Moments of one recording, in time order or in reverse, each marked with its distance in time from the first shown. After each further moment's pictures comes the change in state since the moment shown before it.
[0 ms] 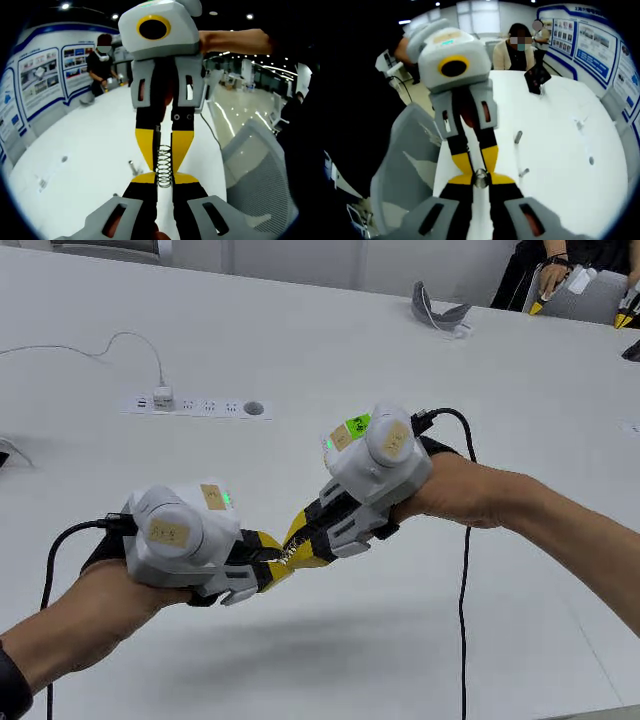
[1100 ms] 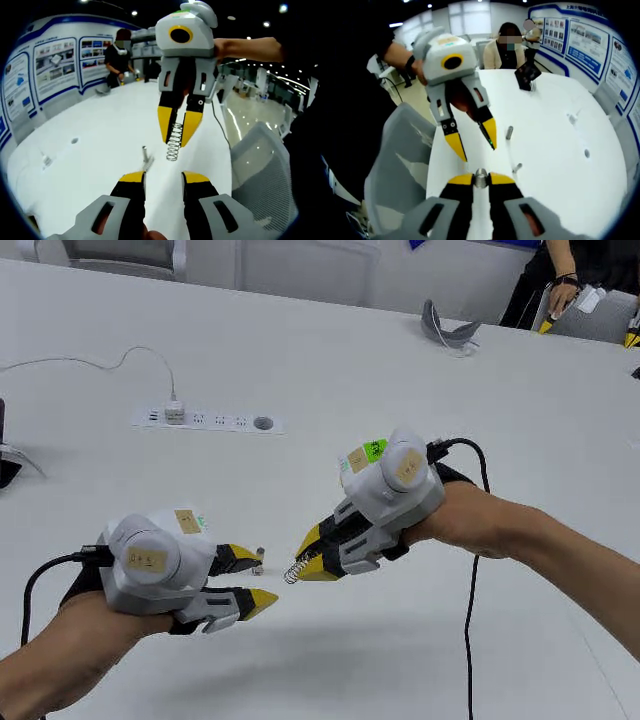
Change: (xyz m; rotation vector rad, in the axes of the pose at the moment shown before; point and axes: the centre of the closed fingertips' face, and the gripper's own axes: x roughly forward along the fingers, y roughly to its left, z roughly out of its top) left arm -0.020 0.023 -0.031 -0.125 -0.003 0.110; right arm 0.003 -0.016 -0.014 0.044 -0.008 -0.069
